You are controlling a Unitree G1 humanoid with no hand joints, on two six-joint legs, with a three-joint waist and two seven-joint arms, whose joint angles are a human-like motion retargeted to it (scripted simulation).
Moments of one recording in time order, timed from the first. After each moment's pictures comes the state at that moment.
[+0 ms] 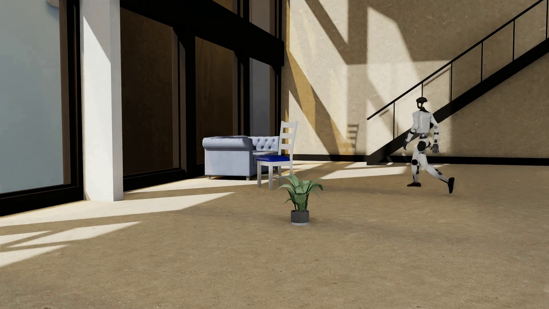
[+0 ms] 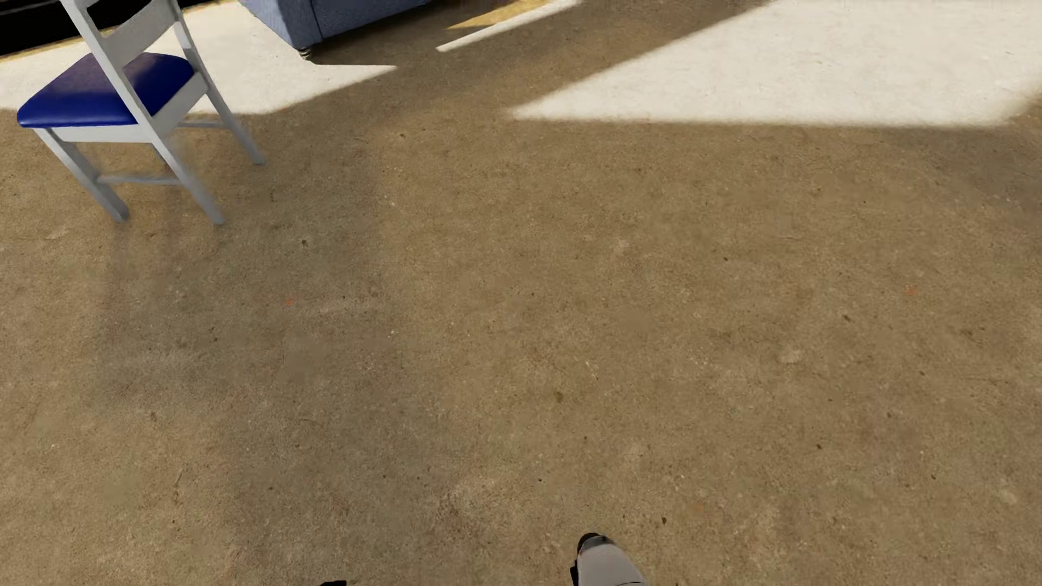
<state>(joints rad) 0.35 -0.67 -0.19 0.15 0.04 0.20 0.00 0.00 0.01 0.60 0.57 0.29 0.40 0.37 0.06 0.39 -0.37 0.00 0.00 -0.35 0.54 0.54 0.98 0.00 0.00 0.00 0.00 0.00 0.00</state>
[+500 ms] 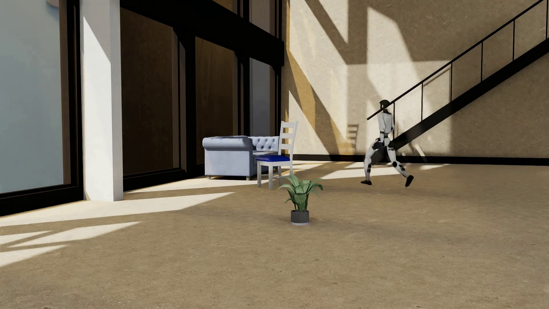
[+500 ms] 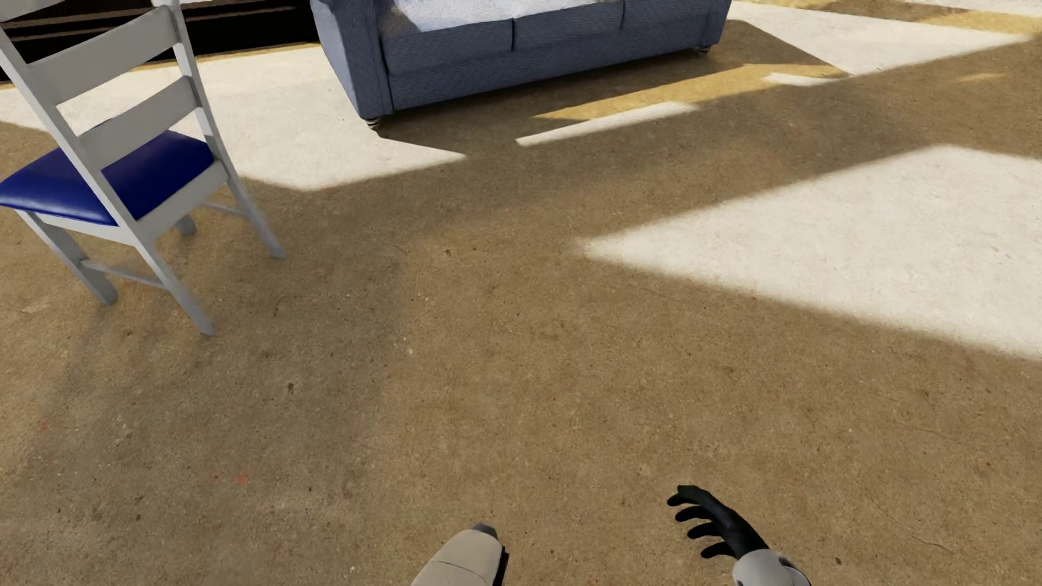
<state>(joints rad) -0.59 0.40 0.39 0.15 0.00 0.06 0.00 0.00 0.05 0.76 0.63 0.45 0.02 -0.16 -0.10 0.43 -0.45 0.00 0.00 -0.40 0.34 1.05 0.66 0.00 0.00 0.00 0.00 0.00 0.00</state>
